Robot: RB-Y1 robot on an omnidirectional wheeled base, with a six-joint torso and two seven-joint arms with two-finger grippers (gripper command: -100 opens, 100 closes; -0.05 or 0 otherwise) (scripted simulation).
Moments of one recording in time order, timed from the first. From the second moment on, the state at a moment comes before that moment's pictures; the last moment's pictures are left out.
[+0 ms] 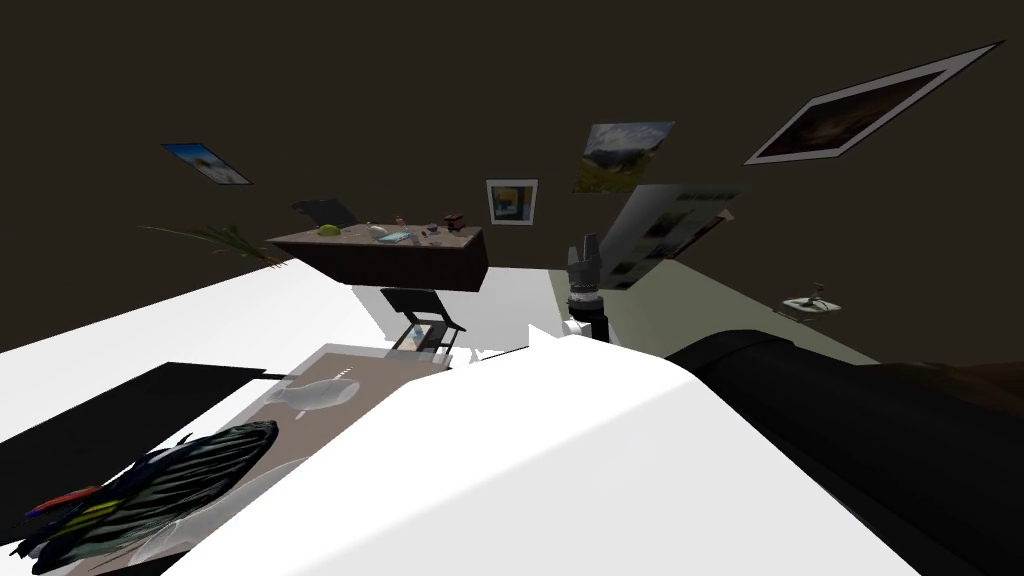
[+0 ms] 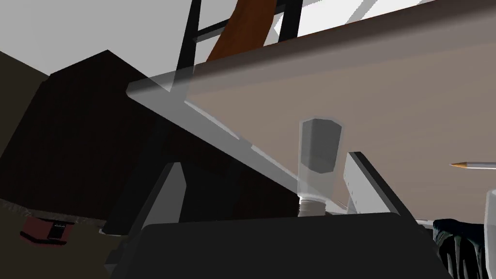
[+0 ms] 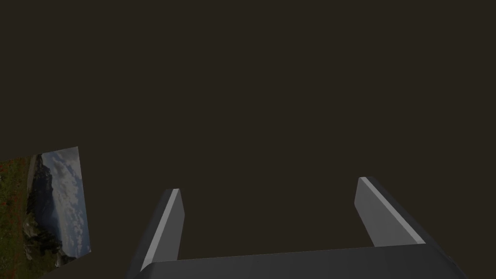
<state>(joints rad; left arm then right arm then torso) 0.83 0.38 -0.05 -1.48 -0.32 0.06 -0.28 0.51 -0.05 -0.02 -2.37 0.04 -0.51 0.15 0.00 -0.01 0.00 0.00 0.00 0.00</state>
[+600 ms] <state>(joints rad) 0.84 0.46 -0.08 -1.36 -0.38 0.07 -0.32 0.51 -0.05 -0.02 -2.37 0.04 -0.51 0.15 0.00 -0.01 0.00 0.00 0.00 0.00</state>
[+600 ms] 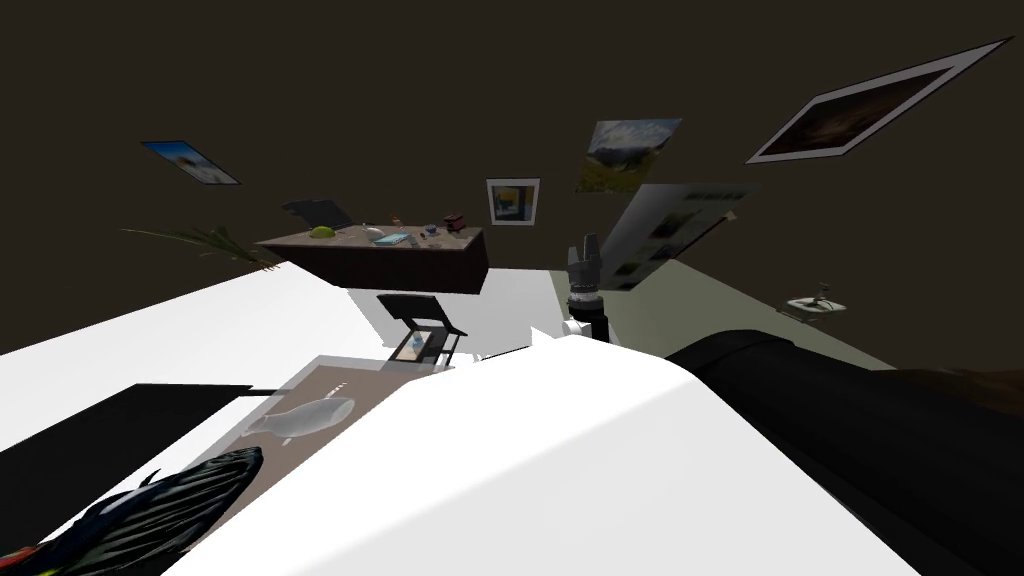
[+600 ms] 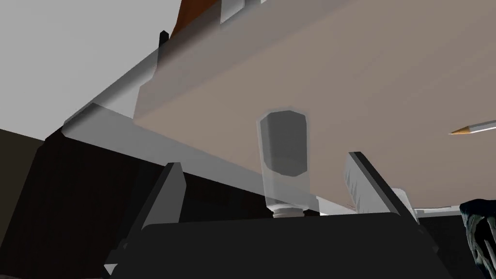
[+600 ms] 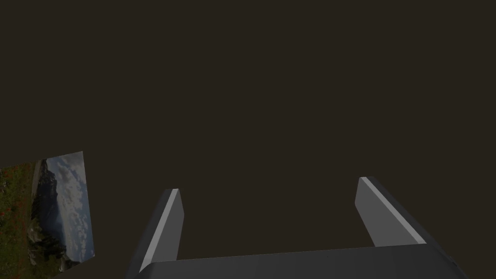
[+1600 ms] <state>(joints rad) 0.73 0.46 -0.08 -1.22 -0.40 0.06 -0.33 0.51 -0.05 -0.02 -2.37 0.04 -0.51 0.15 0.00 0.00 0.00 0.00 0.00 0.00</state>
